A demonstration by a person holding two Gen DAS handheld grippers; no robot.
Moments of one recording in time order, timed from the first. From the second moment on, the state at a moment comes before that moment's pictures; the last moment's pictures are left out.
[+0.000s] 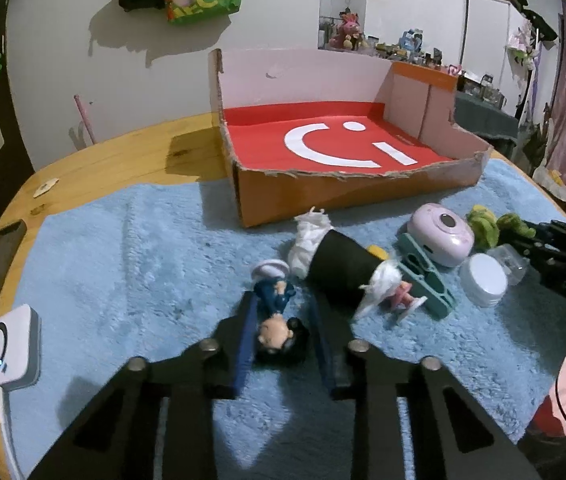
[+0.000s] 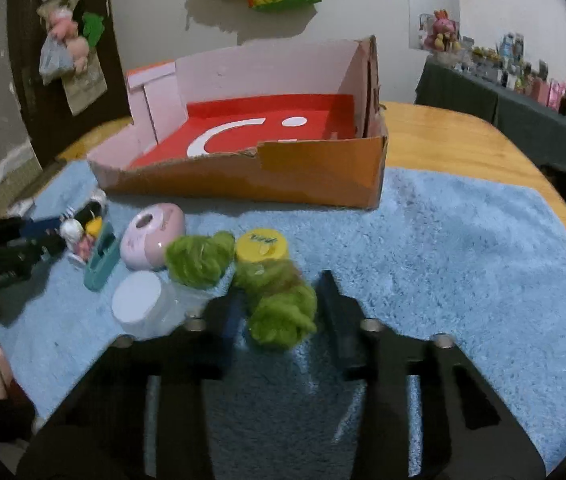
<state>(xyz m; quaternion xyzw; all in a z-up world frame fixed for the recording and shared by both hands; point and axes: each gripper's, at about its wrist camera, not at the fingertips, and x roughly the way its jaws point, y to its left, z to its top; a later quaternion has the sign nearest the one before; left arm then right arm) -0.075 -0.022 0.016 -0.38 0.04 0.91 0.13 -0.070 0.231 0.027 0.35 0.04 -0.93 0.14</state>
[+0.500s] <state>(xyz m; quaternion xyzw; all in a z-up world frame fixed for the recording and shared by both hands) -0.059 -0.030 0.039 -0.35 0.01 0.93 0.14 -0.054 0.231 0.047 0.31 0.03 -0.94 0.14</state>
